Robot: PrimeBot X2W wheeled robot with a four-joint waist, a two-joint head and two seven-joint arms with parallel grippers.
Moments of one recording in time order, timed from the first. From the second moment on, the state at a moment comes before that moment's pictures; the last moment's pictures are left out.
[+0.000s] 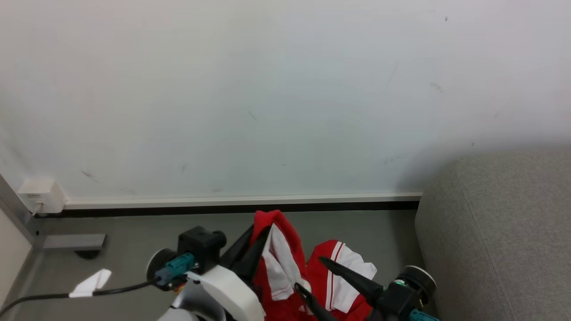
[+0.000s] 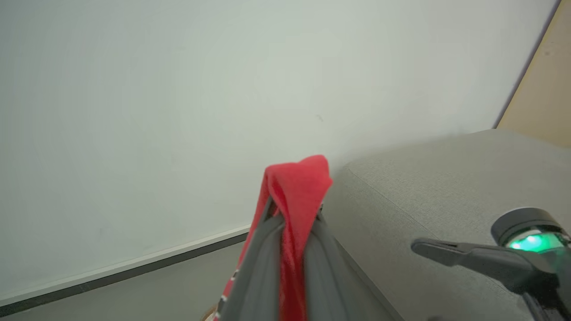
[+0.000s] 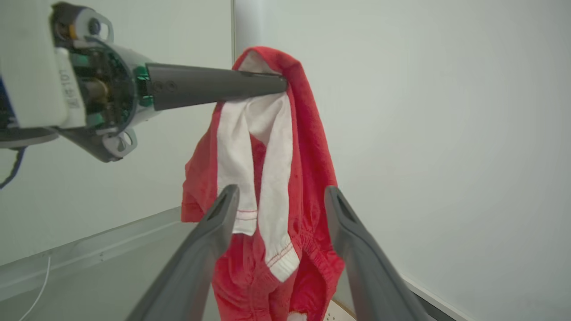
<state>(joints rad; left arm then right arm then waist) -0.32 0.38 -0.67 -0.03 -0.56 0.19 -0.02 -0.34 -0.22 0.87 0.26 0.47 0.13 -0.26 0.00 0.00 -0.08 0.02</state>
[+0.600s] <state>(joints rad) -0.34 0.31 -0.79 -0.12 -0.55 0.15 0.04 -0.45 -0.12 0.89 0.46 0.40 0.13 -0.26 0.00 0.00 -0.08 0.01</state>
